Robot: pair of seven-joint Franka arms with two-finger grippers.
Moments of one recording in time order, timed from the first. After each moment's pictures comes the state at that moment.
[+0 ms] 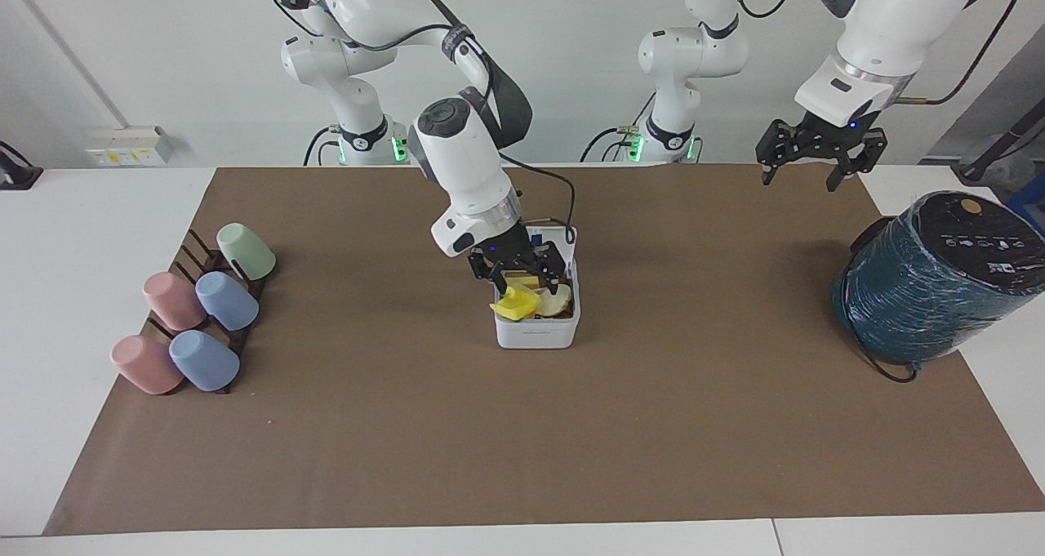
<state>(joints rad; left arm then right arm) -0.08 -0.01 -0.05 -1.55 0.04 1.54 0.13 0.37 0.33 0.15 -1.70 0.10 2.36 0.70</state>
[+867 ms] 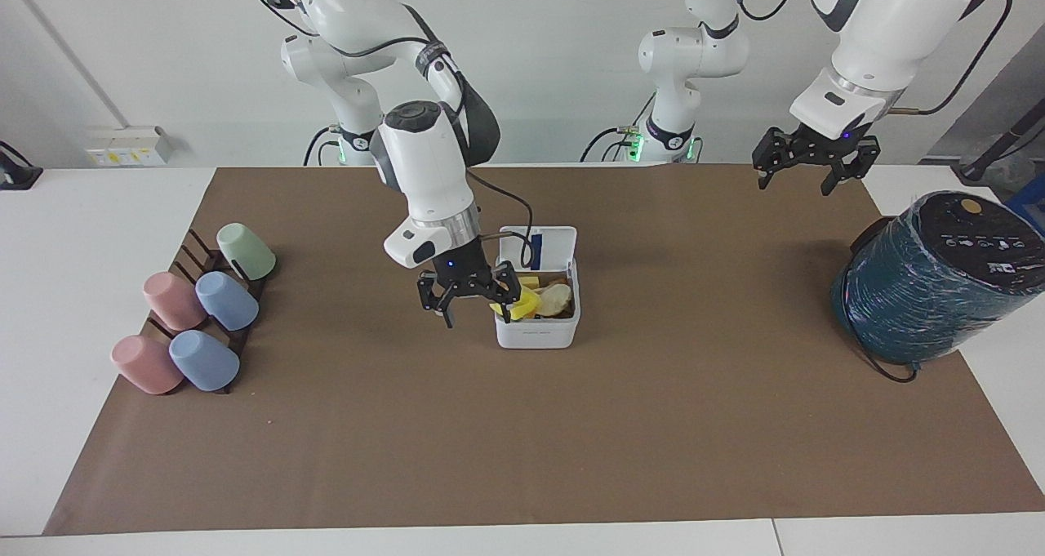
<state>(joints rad) -0.08 -0.02 -0.03 -1.59 0.04 1.54 0.13 0.28 0.34 0.14 -1.70 -0.04 2.44 0.51</state>
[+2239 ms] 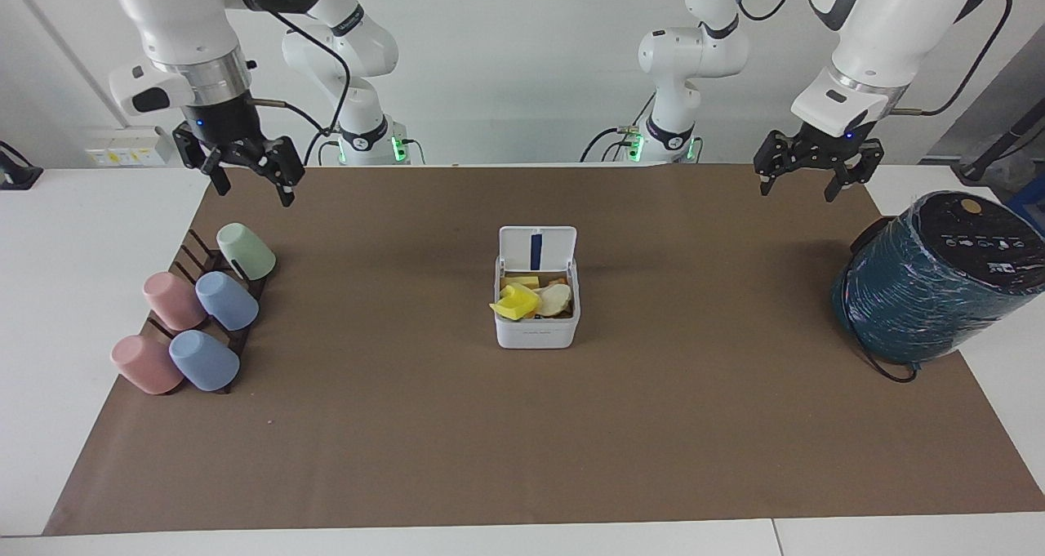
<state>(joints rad) -0.09 -0.02 -0.04 -1.60 0.04 1.60 0.14 -0.04 -0.06 0.07 -1.61 -0.06 1.62 0.23</state>
